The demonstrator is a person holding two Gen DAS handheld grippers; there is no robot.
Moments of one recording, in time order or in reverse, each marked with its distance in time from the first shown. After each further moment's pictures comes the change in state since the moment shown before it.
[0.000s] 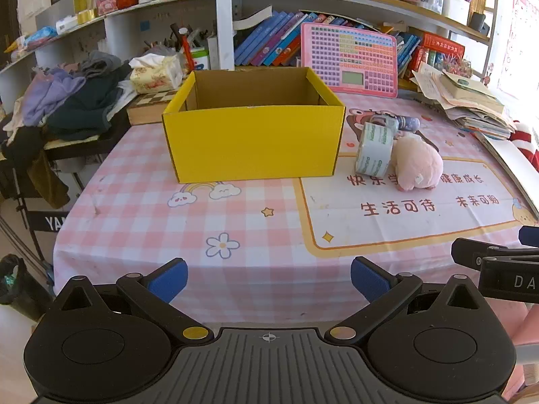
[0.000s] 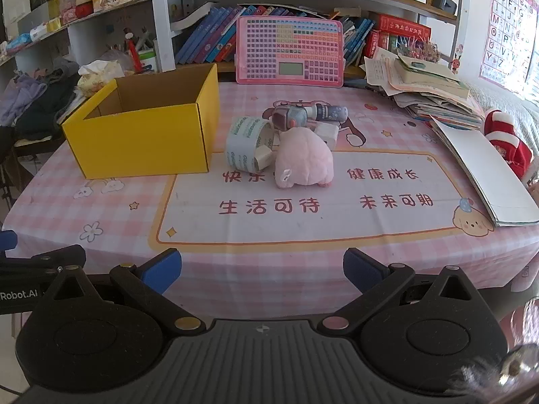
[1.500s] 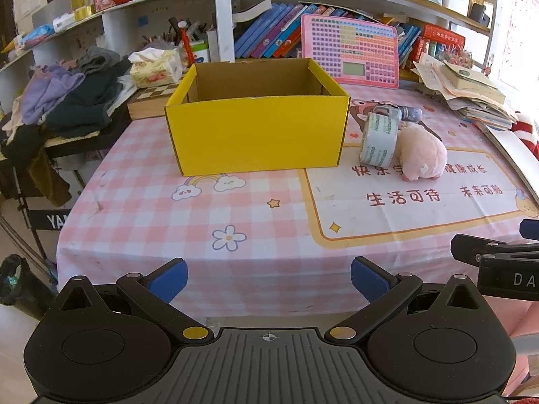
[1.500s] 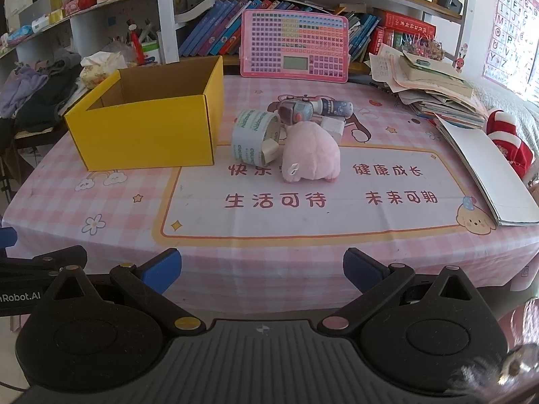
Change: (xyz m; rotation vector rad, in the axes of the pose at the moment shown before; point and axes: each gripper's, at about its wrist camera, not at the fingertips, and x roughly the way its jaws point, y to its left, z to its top) left arm 0.003 0.007 -0.002 0.014 0.023 -0.002; right arm 0.004 0.011 -0.001 -0.017 0.023 -0.007
